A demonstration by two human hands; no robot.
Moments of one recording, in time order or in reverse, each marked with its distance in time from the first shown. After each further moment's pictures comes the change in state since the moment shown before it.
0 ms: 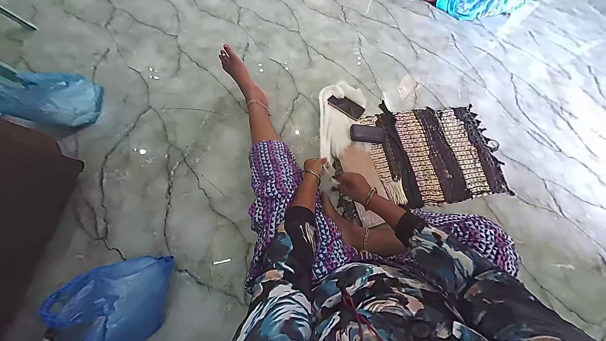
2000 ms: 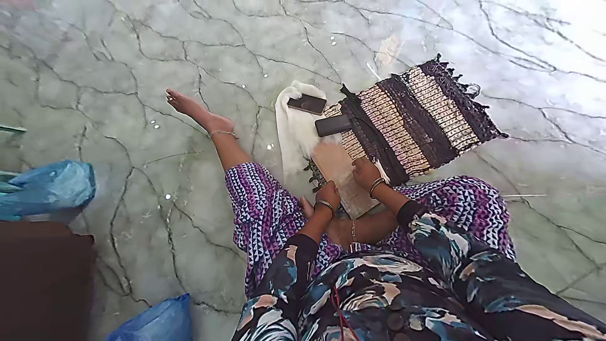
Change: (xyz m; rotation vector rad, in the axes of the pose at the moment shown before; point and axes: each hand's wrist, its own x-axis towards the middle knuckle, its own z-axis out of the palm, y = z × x) left_hand -0.067 -0.047 0.096 1.172 -0.322 0.209; right_hand -0.048 0.105 -0.018 0.029 0.199 0.481
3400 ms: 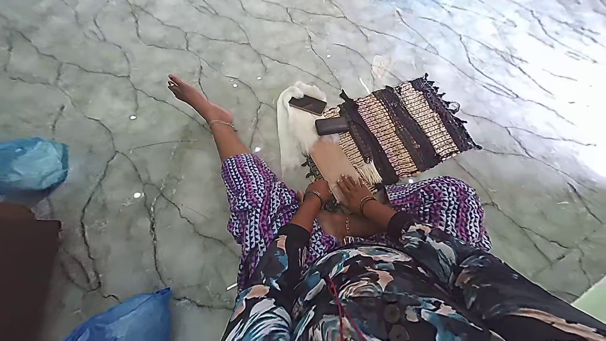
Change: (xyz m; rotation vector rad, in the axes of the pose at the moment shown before) left_hand 0.001 -0.021 -0.017 0.171 -0.162 0.094; right_hand -0.058 -0.010 0.043 -0.463 -0.324 -0.140
